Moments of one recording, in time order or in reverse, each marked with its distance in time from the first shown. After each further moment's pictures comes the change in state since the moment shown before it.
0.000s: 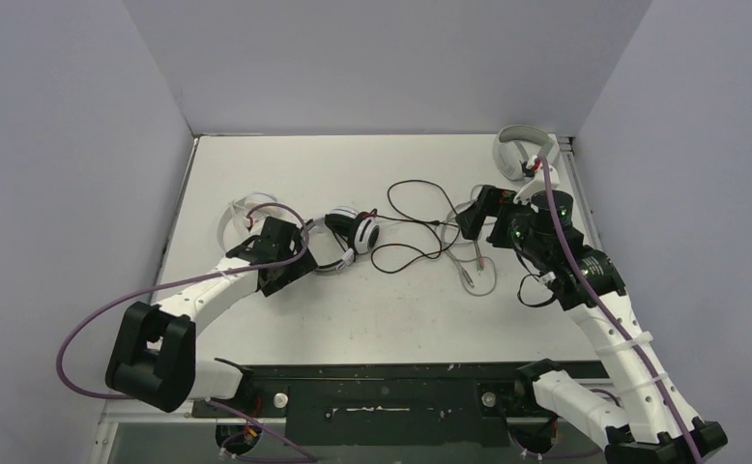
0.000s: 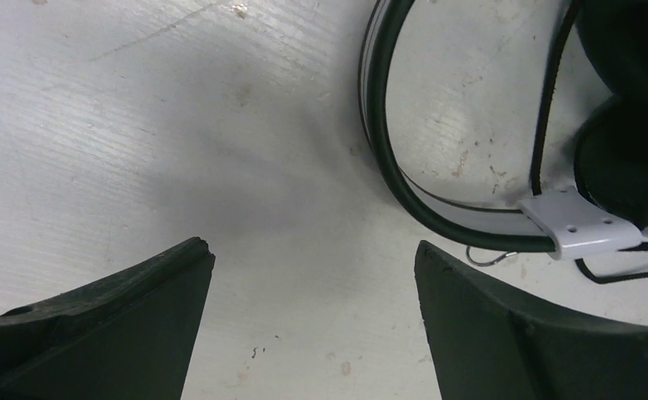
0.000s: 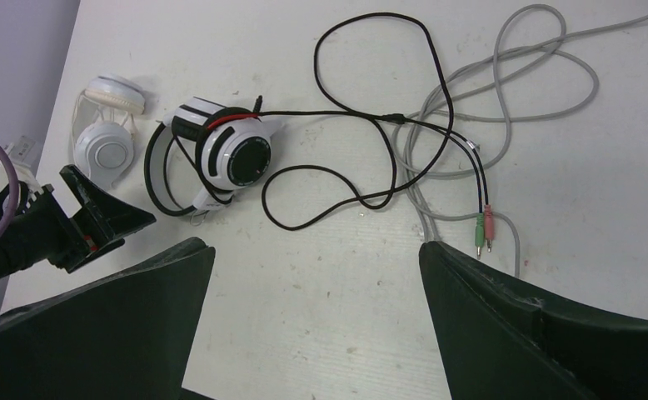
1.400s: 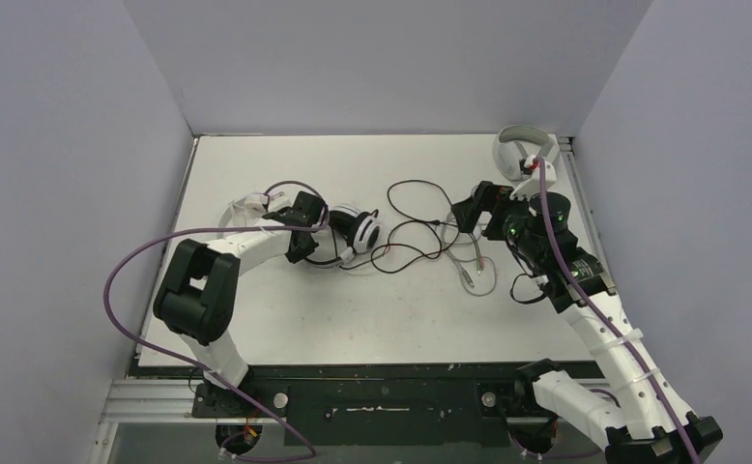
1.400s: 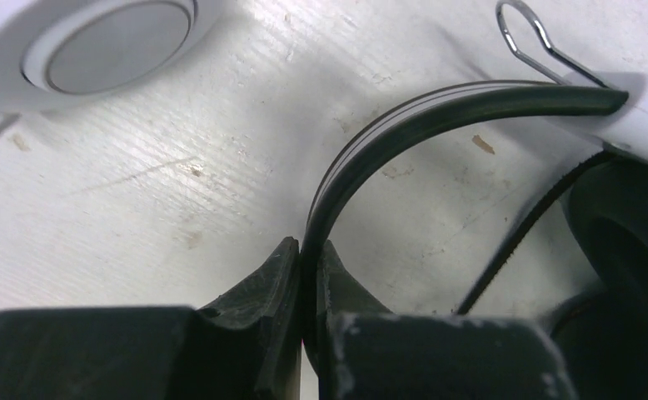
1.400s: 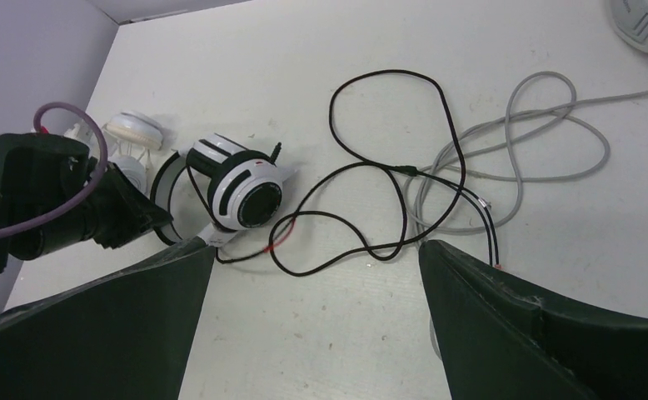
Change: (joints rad) left arm -0.048 0.419 0.307 -0.030 -0.262 -0.133; right arm 0.000 0.006 -0.086 0.215 0.012 -0.005
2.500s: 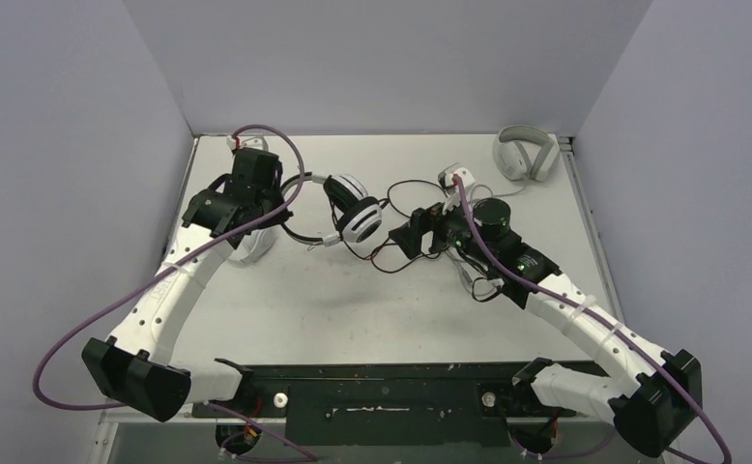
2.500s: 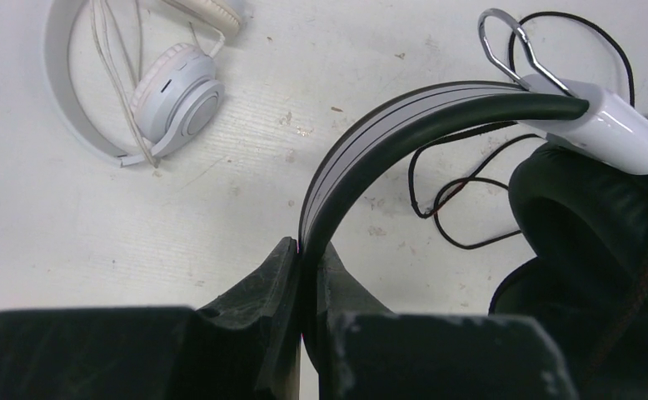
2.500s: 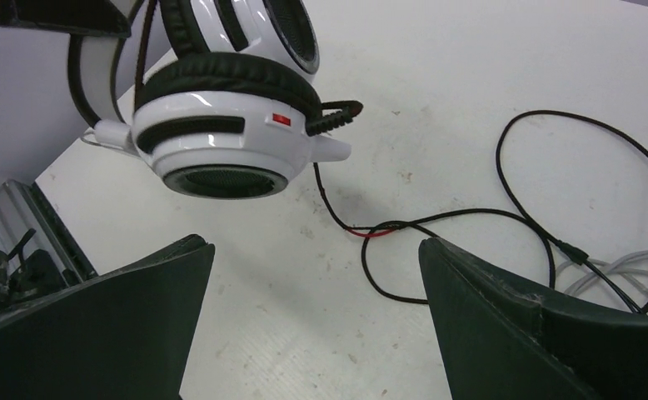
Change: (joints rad) left arm 0.024 -0.447 0.346 -0.408 0.151 0.385; right arm 0.271 0.189 -0.072 0.321 -0.203 -0.179
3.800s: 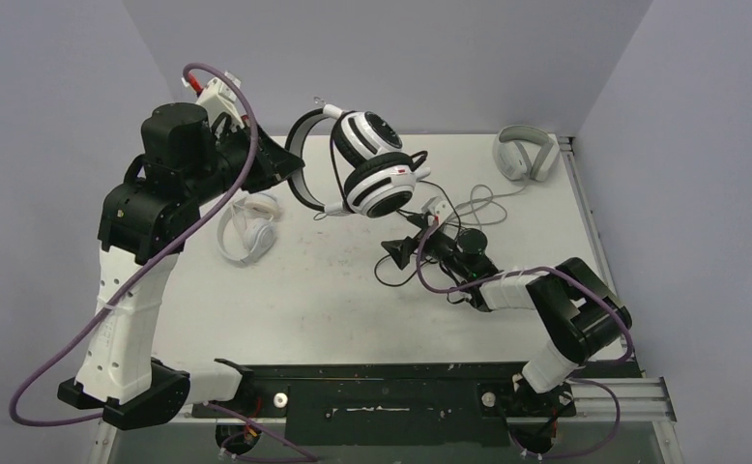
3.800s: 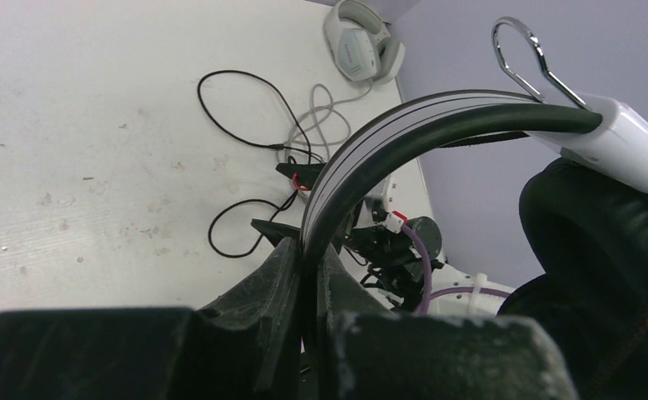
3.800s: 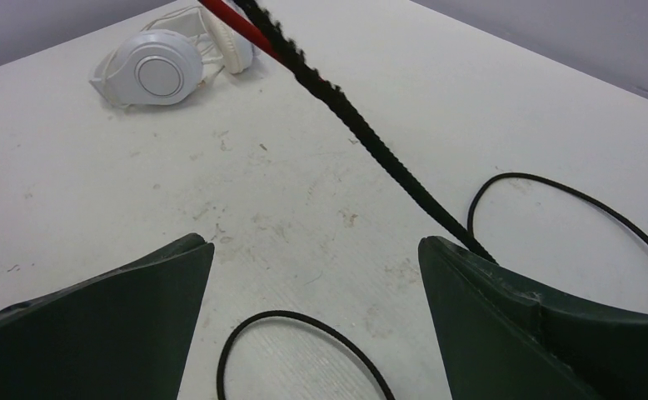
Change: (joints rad) left arm 0.000 0.000 0.579 -0.145 0.458 -0.042; right arm -0.070 0.493 -0.400 1.133 -0.136 -0.211
